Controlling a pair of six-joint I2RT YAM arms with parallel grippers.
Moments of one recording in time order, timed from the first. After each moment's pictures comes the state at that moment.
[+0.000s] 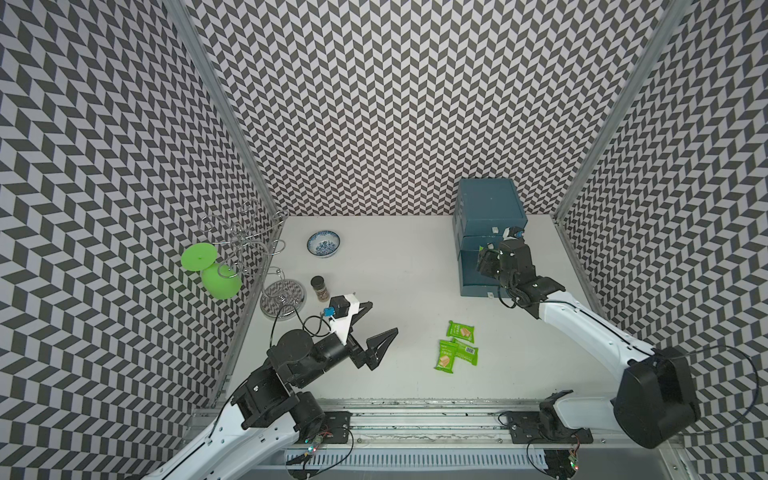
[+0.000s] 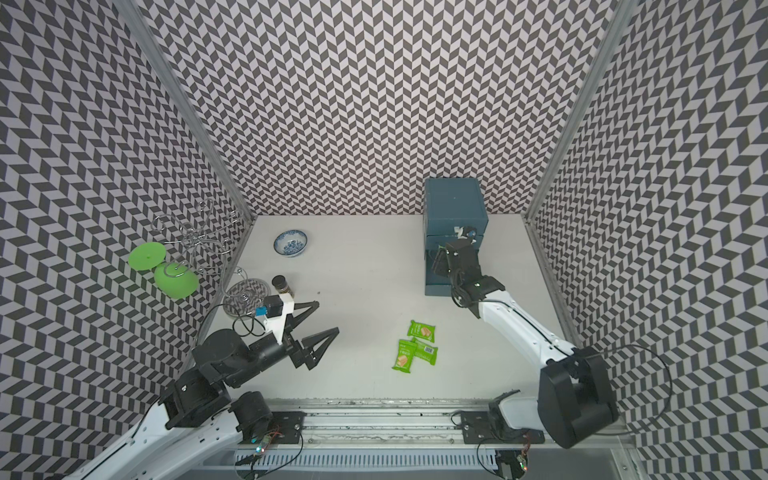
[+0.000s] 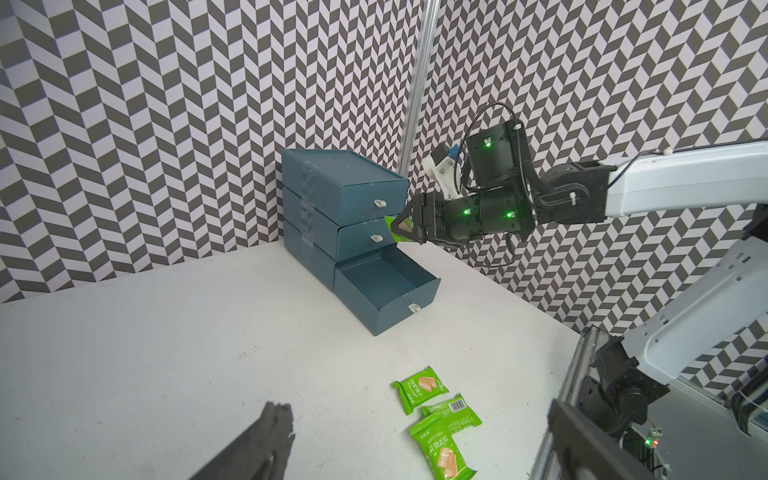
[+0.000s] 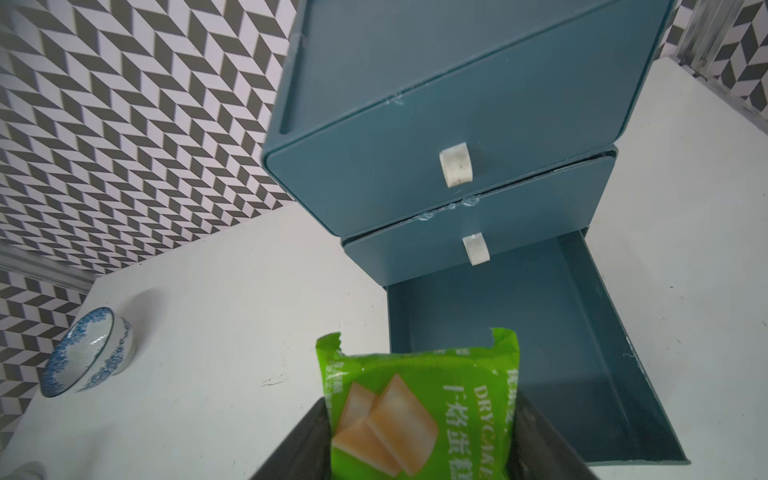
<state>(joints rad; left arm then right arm) -0.84 0.39 0.60 -0.27 0.07 -0.21 0.37 1.37 0.96 -0.16 0.27 0.54</state>
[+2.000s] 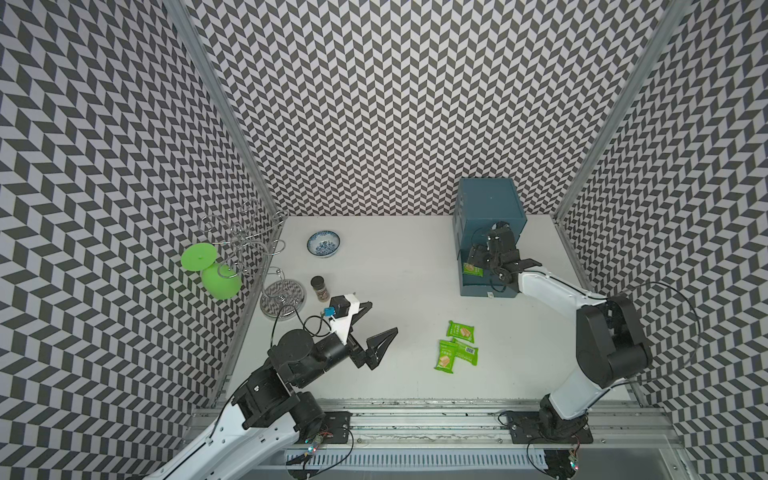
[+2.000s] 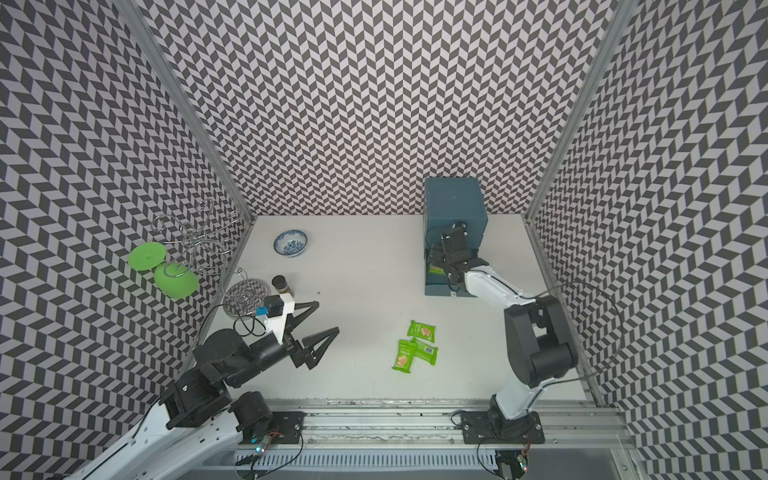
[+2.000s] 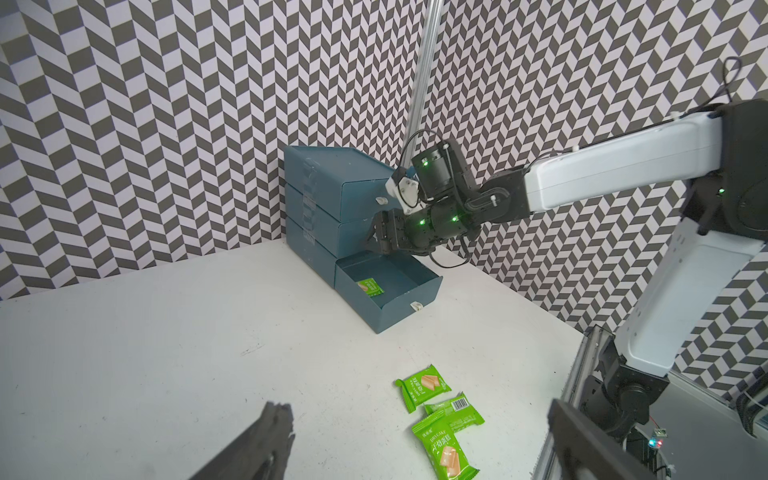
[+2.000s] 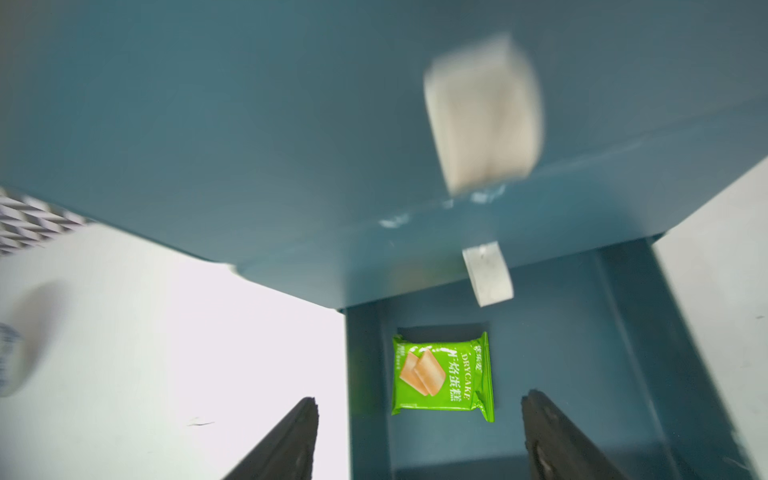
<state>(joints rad) -0.84 0.39 0.59 -0.27 0.07 -0.21 0.30 1.63 1.11 -0.14 0.18 0.49</state>
